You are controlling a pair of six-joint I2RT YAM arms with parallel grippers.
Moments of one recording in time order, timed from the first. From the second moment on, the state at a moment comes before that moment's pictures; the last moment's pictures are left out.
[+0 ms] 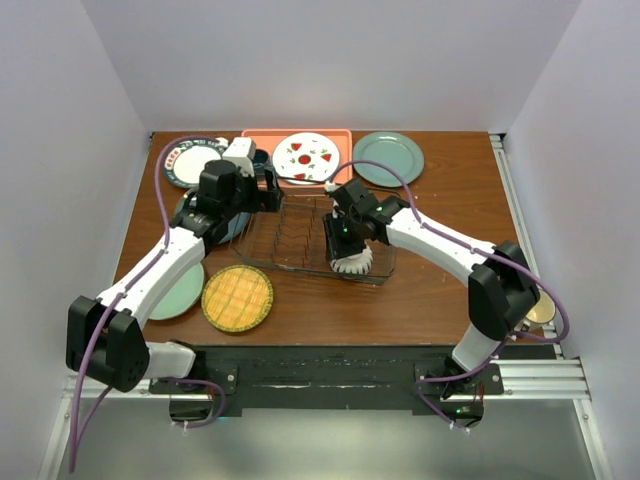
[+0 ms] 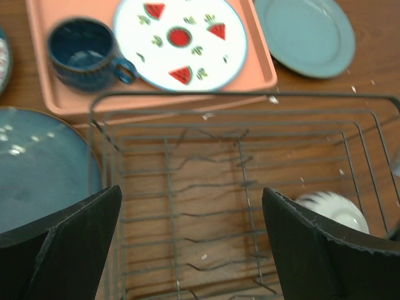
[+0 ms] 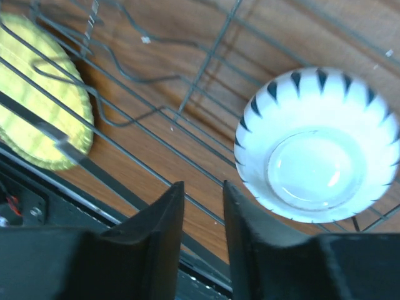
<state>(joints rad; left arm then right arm) -0.35 1.32 1.02 -0.13 -0.01 -0.26 0.71 1.68 1.32 -0.66 -0.13 0.45</state>
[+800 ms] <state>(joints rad) -0.35 1.35 0.90 -0.02 0.21 -0.29 0.72 1.82 1.33 -0.79 0.21 0.46</state>
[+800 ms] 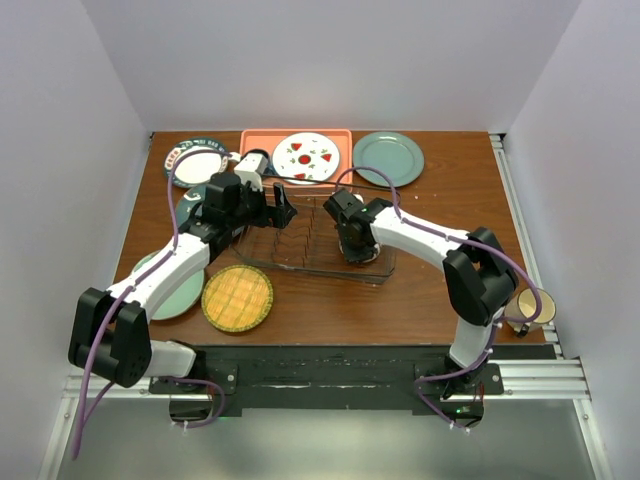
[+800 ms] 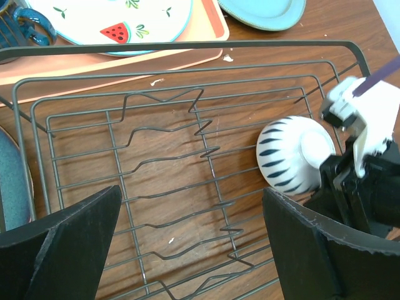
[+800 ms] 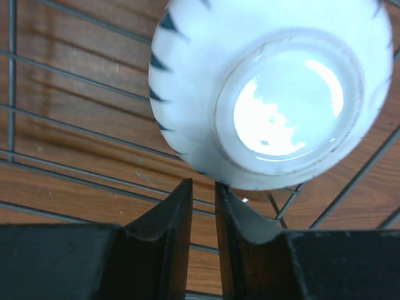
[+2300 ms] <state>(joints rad) -0.35 1.42 1.17 -0.14 0.21 -0.26 0.04 1.33 1.15 -0.96 0.62 0.88</state>
